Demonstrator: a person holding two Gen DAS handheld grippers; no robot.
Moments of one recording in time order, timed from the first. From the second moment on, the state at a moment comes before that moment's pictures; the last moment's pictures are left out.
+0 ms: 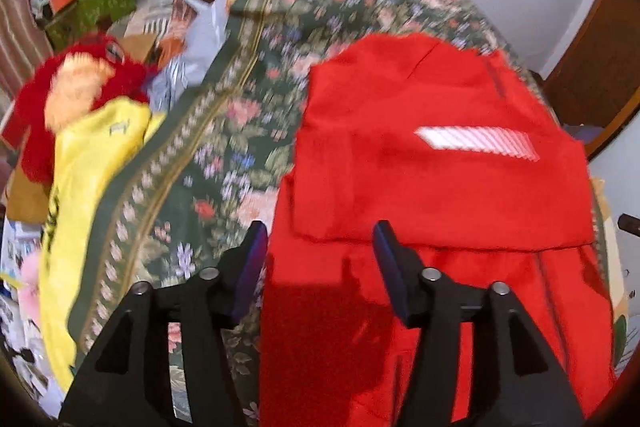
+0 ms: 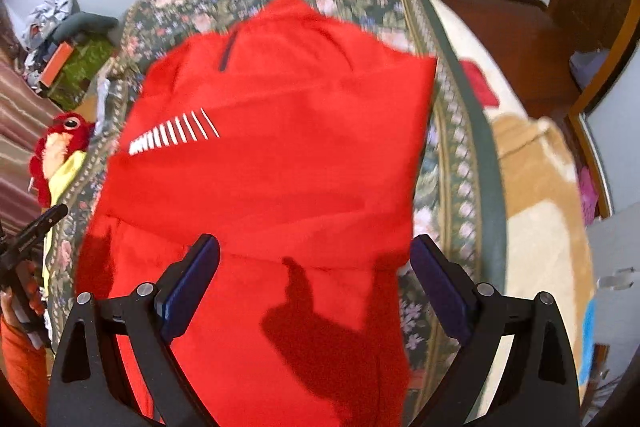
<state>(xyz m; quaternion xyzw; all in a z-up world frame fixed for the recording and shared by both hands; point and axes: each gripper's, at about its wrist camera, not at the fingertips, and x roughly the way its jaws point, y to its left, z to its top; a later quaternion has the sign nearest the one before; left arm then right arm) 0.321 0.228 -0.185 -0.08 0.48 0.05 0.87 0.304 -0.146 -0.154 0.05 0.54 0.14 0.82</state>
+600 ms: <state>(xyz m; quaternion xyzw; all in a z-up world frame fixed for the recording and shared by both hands) 0.504 0.164 -0.135 -0.08 0.43 -0.03 0.90 0.422 -0.123 -0.126 0.02 0.47 0.15 0.87</state>
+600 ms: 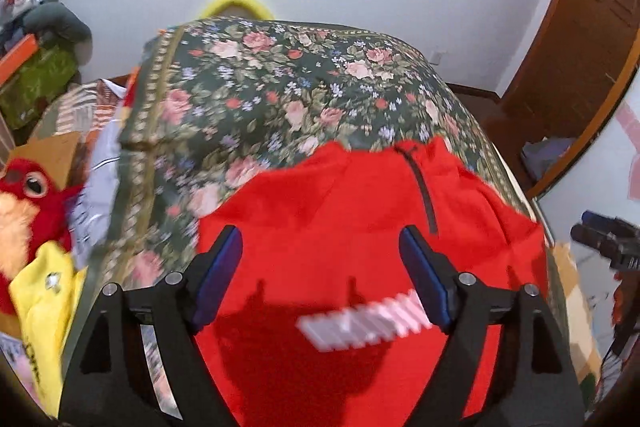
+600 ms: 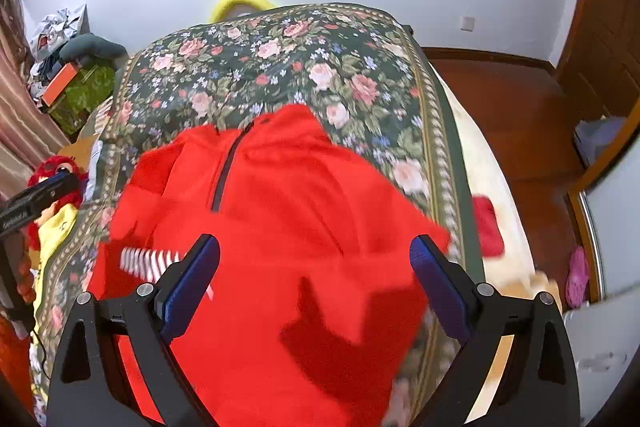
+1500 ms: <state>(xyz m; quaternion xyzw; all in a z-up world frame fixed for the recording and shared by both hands) 0.654 0.155 -0.272 -0.21 0.49 -0.04 0.85 0.555 -0.067 -0.225 0.11 0.52 0.21 0.82</state>
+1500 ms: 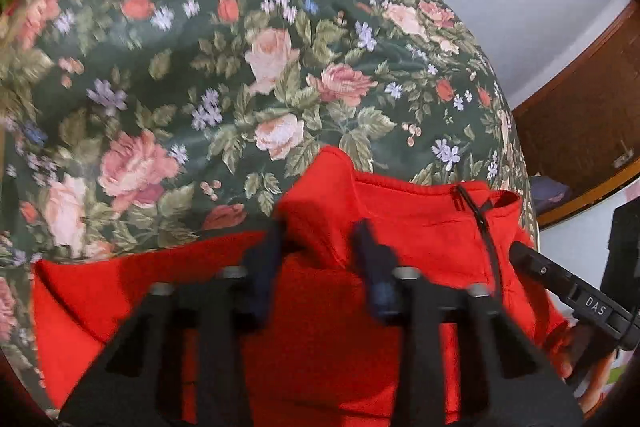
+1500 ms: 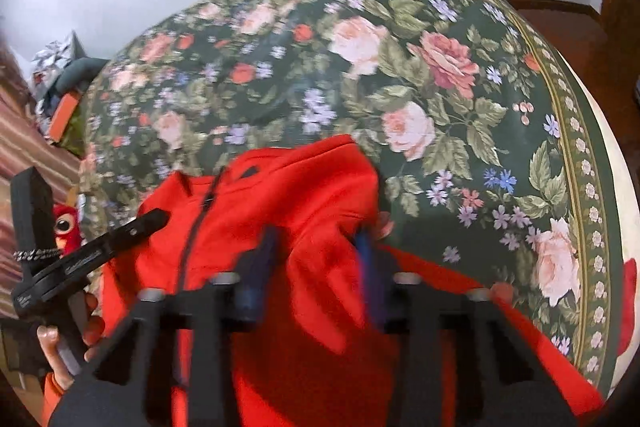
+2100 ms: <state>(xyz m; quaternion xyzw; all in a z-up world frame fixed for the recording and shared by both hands) 0.480 0.135 -0.127 -0.09 0.40 -0.10 0.91 0.386 -0.085 -0.116 0.07 0.42 0.28 0.86</state>
